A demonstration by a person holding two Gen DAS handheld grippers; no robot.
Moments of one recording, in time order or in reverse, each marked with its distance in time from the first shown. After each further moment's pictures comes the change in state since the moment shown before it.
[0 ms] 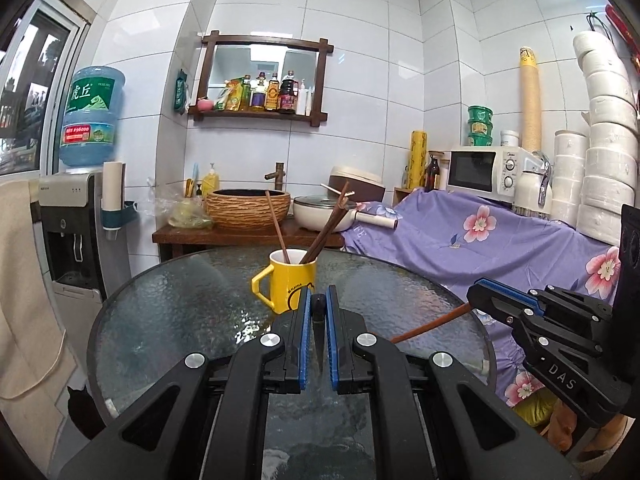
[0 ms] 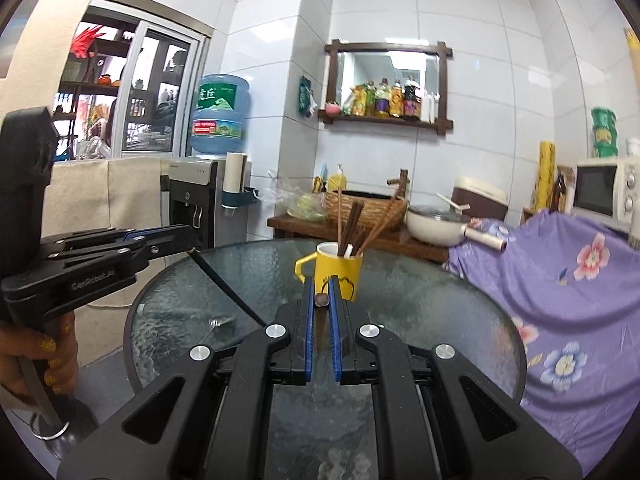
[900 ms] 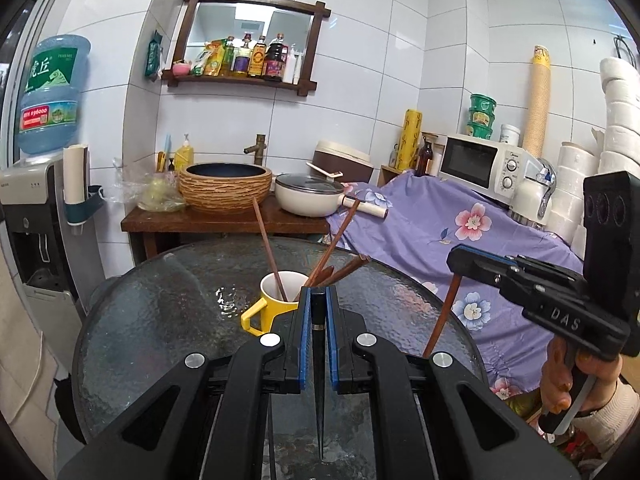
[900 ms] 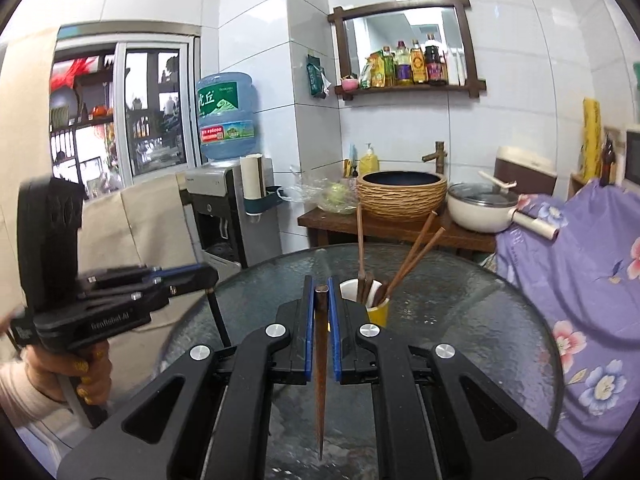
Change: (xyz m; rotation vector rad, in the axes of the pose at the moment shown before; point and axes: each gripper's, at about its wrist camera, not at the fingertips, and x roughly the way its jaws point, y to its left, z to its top) left arm 0.087 0.047 0.092 -0.048 0.166 -0.112; right arm 0.117 -0.063 0.118 0.161 0.140 0.194
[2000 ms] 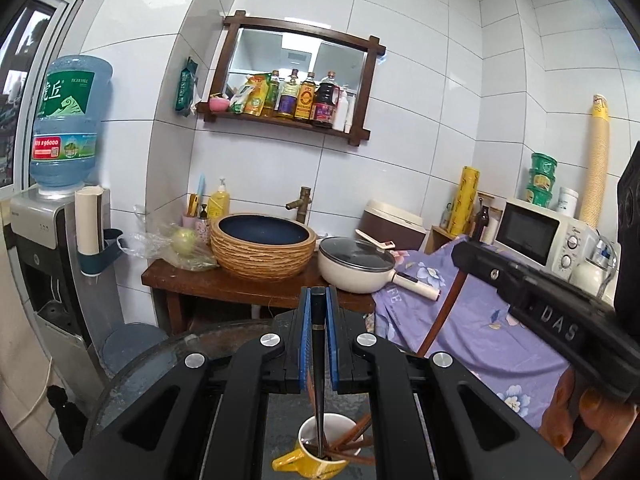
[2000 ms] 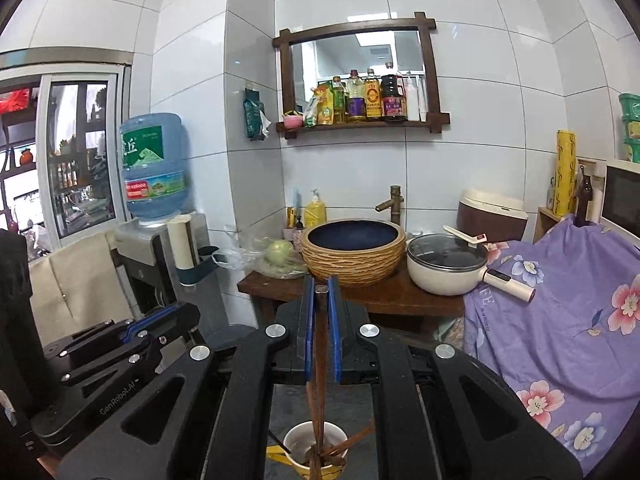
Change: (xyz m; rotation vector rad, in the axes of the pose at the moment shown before) left arm 0.096 0.043 0.141 -0.089 -0.141 0.154; right arm 0.125 -0.028 0.157 0.033 -0.092 -0.232
